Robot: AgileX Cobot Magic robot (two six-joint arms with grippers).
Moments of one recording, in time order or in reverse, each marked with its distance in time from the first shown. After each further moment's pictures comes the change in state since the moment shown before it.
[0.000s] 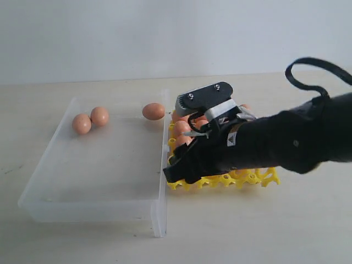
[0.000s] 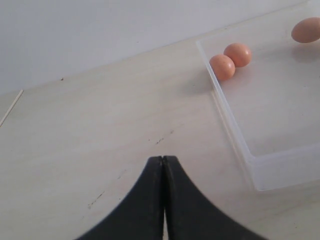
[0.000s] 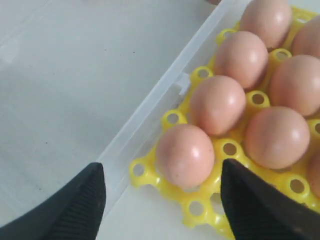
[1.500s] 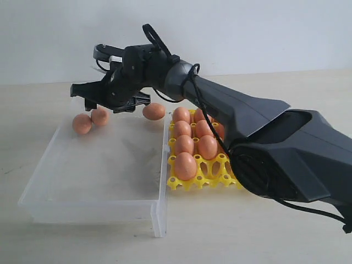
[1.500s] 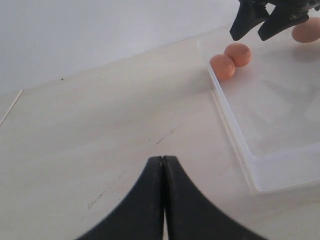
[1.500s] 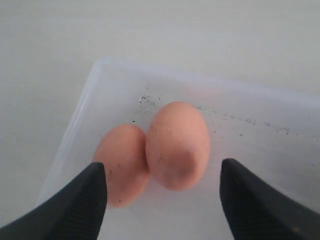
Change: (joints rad) left arm 0.000 0.000 0.000 0.000 0.000 0.000; right arm -0.015 1.083 -1.795 0.020 0.734 0.426
